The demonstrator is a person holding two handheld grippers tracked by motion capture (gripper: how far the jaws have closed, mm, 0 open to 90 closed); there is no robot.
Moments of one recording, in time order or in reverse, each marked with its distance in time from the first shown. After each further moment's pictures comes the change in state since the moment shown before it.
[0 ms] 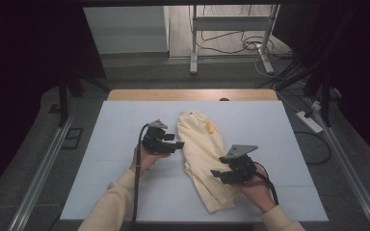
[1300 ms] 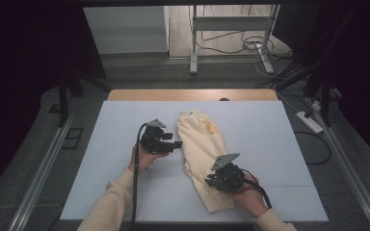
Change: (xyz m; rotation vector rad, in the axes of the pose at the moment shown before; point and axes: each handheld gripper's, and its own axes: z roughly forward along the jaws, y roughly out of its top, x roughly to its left) left arm 0.003 0.000 -0.003 0.006 0.016 0.001; right arm 0.023 -0.007 0.027 0.152 0.093 -0.067
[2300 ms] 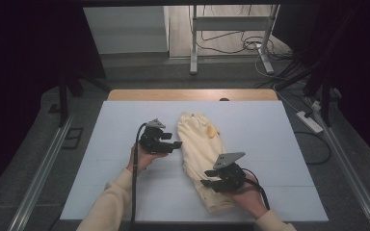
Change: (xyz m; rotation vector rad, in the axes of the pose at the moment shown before) left arm -0.002 0.000 -0.007 -0.002 -0.001 0.021; right arm 0.004 0.006 -0.016 -0.138 0.052 0.014
